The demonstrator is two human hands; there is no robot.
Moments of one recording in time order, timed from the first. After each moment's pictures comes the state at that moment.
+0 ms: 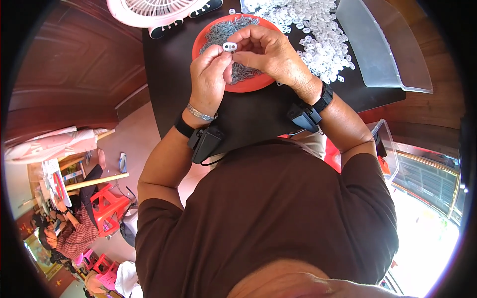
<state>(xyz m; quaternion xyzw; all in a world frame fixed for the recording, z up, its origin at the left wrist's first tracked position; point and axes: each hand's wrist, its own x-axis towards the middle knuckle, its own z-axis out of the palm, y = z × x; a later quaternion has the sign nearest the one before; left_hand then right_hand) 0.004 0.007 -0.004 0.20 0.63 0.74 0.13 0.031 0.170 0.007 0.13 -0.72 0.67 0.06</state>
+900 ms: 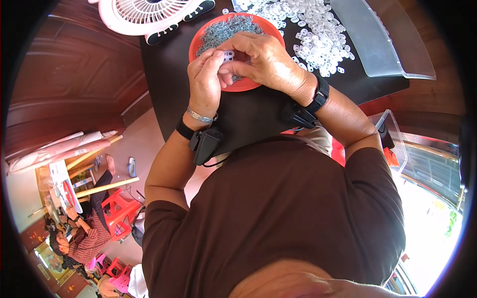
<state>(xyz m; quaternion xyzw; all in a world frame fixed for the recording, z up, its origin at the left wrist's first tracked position) 0.004 0.004 -0.004 0.16 0.64 0.73 0.16 0.038 0.163 0.012 0.24 -0.84 0.40 0.26</state>
